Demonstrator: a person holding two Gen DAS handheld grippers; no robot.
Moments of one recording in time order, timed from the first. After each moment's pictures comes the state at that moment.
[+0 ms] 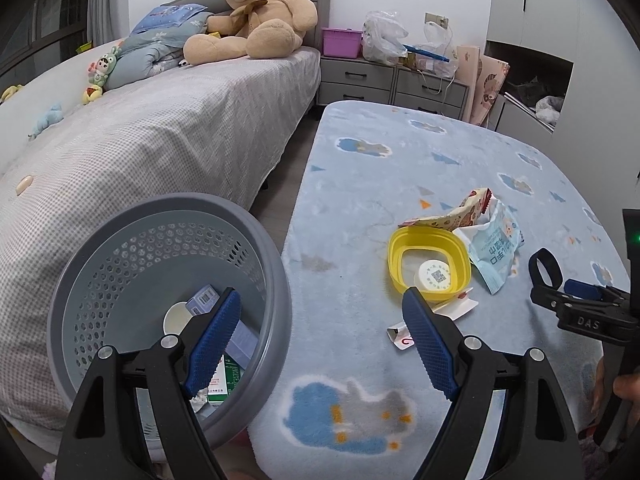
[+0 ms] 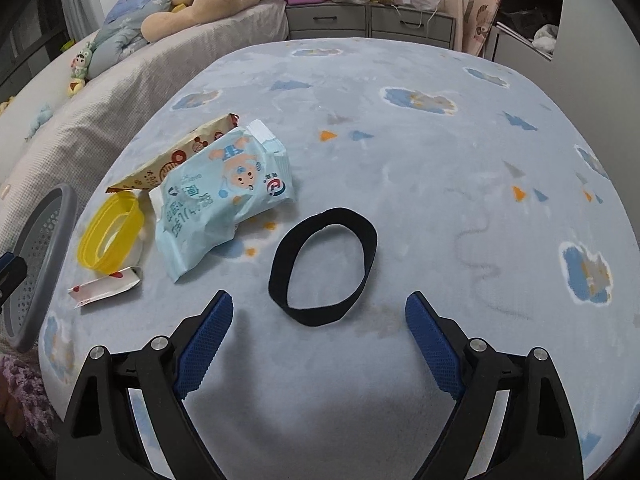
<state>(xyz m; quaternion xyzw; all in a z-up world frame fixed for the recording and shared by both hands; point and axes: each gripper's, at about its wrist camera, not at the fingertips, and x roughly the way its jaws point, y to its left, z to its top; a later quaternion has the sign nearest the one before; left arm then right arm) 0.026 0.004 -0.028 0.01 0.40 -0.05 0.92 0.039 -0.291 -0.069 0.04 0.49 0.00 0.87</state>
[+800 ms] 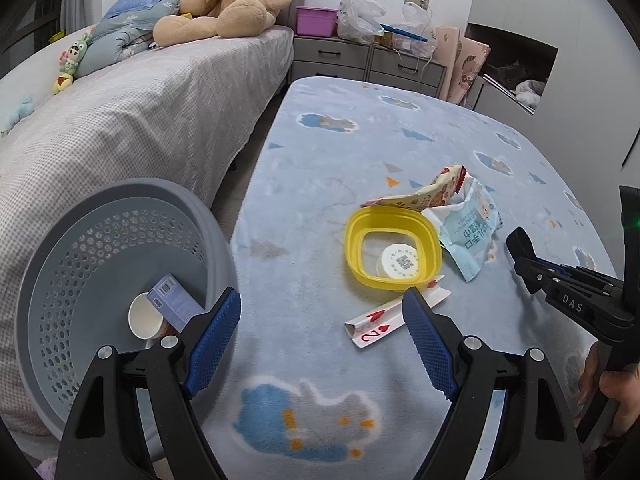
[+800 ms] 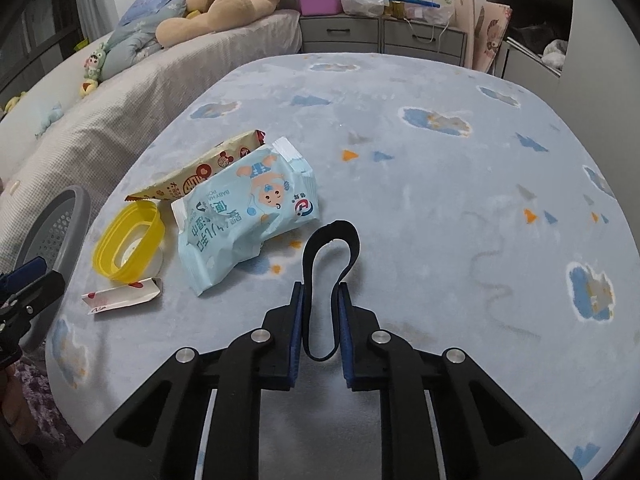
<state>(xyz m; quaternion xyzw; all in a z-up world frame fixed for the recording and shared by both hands) 0.041 -0.022 -0.042 0.00 0.44 -0.10 0.89 0.039 -0.281 -0.057 0.04 0.46 0.02 0.89</state>
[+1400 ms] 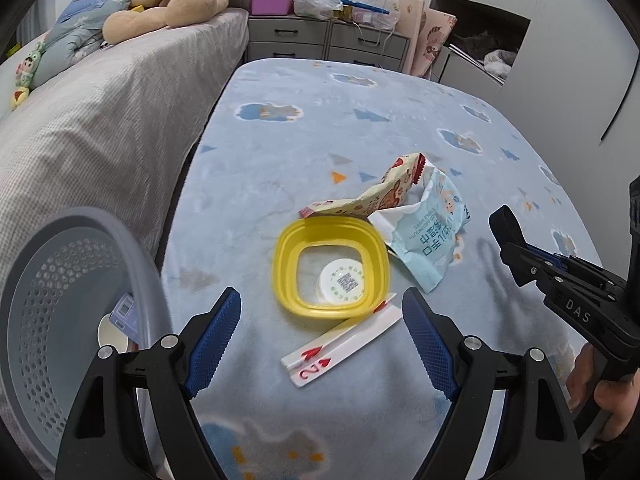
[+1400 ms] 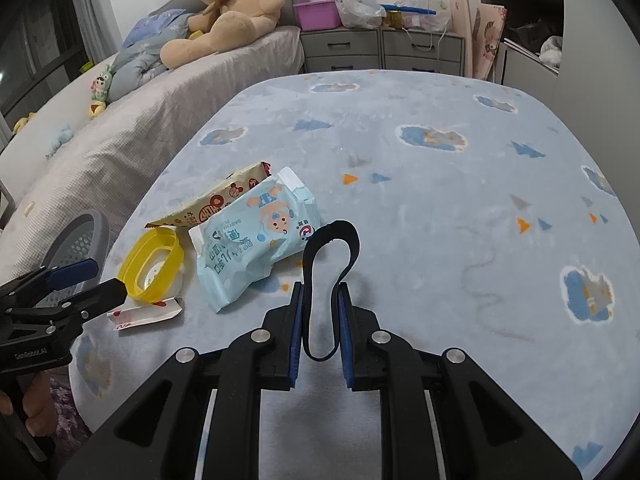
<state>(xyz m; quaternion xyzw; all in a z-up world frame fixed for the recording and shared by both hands) 0.076 -0.061 -0.042 0.02 0.48 -0.17 0.86 0.034 -0.290 -0.039 0.07 0.44 0.03 0.89</state>
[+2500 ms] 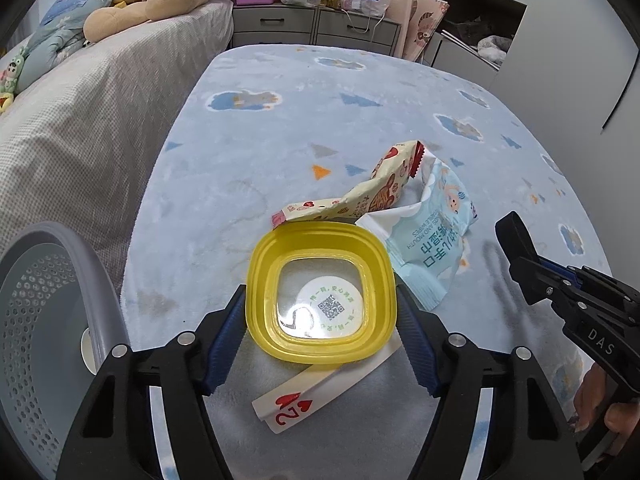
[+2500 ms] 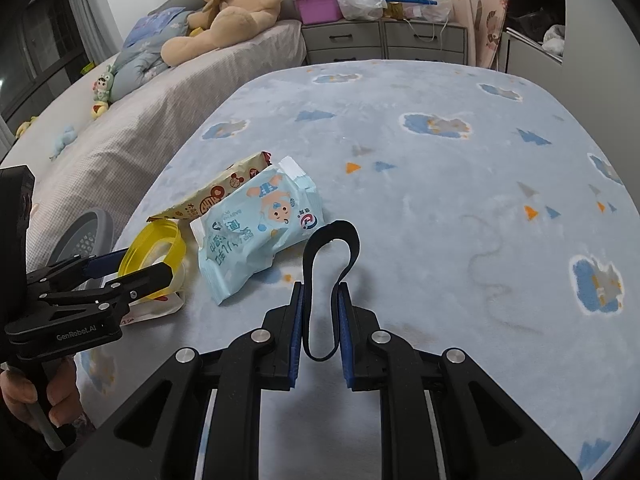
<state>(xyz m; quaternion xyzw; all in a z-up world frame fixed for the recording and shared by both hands) 0.098 -0.080 -0.062 0.03 0.49 -0.18 0.85 0.034 -0.290 -0.047 0.08 0.45 0.04 0.89</state>
